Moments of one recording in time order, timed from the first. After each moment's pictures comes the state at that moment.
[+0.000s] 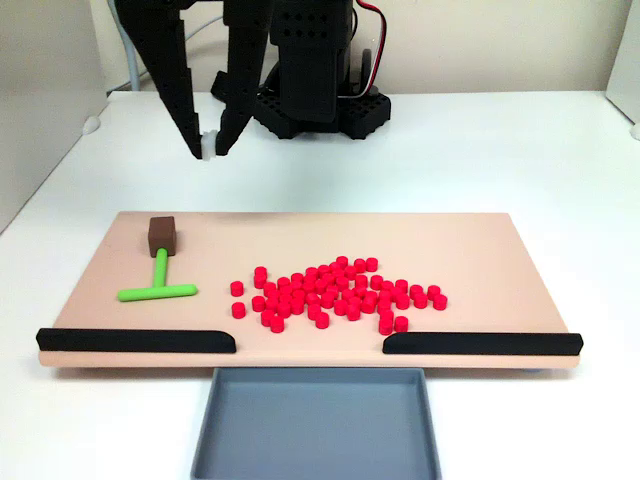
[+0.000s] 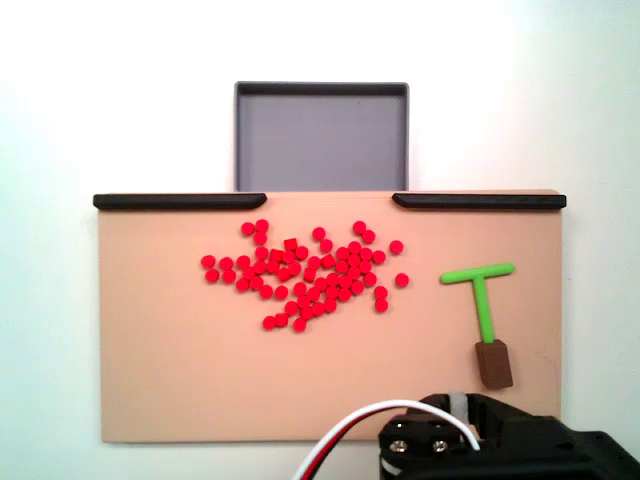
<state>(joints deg) 15.5 91.7 92.7 84.1 -105.3</state>
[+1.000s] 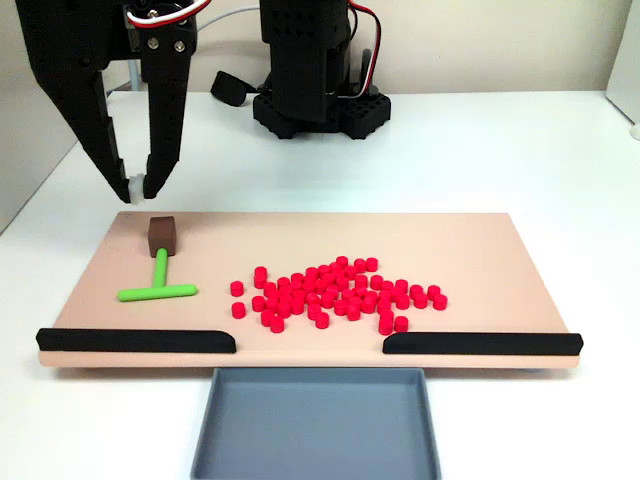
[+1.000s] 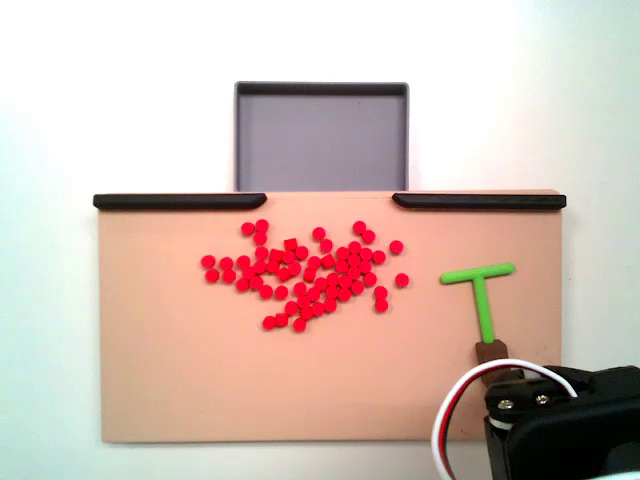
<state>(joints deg) 23.6 80.5 86.7 81.2 -119.8</state>
